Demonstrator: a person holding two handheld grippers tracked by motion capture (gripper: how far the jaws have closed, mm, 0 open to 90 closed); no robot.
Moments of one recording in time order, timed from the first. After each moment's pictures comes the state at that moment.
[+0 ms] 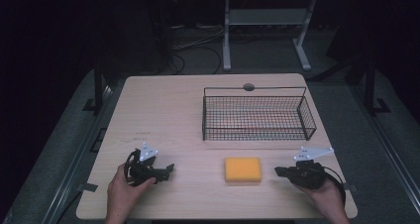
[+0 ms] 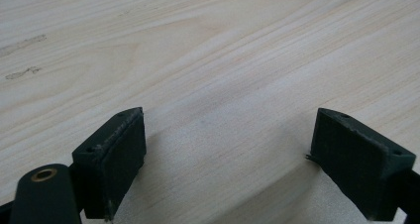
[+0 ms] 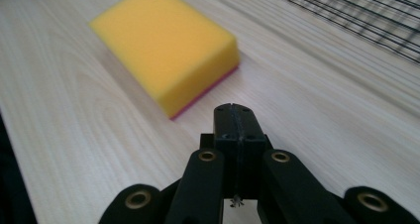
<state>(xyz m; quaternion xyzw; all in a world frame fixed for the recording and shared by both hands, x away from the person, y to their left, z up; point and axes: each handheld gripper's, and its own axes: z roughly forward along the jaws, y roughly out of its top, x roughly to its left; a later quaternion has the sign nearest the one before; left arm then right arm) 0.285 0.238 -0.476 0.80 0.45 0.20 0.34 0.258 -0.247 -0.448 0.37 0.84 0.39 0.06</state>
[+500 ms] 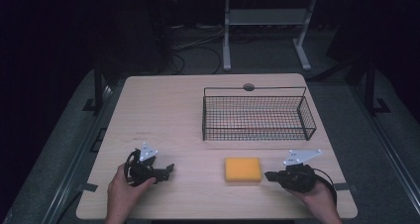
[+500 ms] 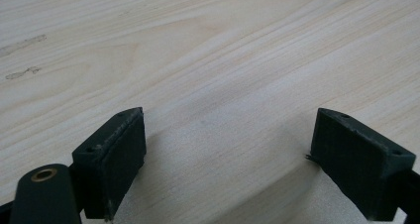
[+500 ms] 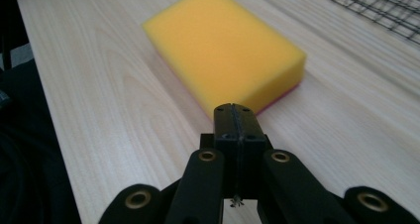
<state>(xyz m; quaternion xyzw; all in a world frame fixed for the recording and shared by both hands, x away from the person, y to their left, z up) 0.285 0.238 -0.476 0.80 0.45 0.20 0.34 0.253 -0.221 -0.447 0.33 0.86 0.40 0.04</state>
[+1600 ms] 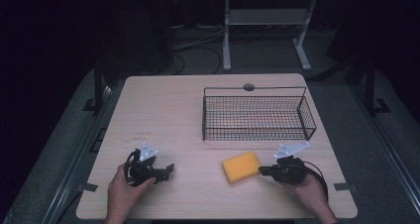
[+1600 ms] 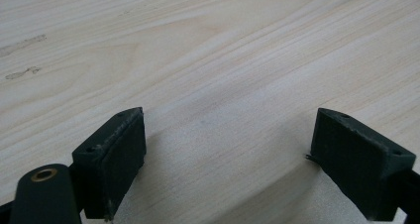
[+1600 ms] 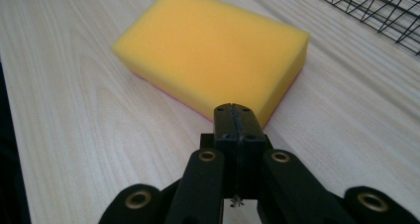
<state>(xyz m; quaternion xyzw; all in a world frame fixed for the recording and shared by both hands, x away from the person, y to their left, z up) 0.285 0.238 -0.476 0.80 0.45 0.20 0.34 0.278 -0.206 -0.453 0.32 0.87 0.38 0.04</state>
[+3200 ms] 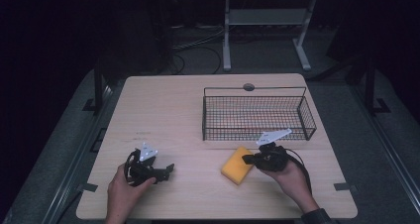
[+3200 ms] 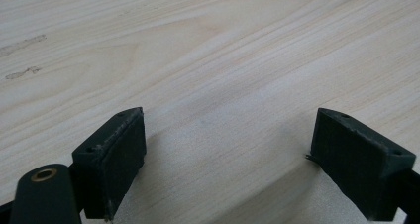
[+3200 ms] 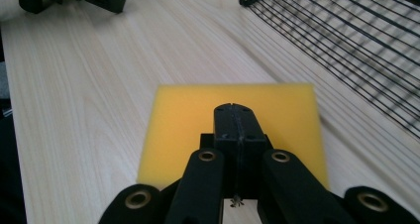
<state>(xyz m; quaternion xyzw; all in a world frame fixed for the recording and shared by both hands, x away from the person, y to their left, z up) 0.285 0.238 -0.476 0.80 0.45 0.20 0.34 0.303 -0.157 -0.429 0.32 0.86 0.40 0.03</state>
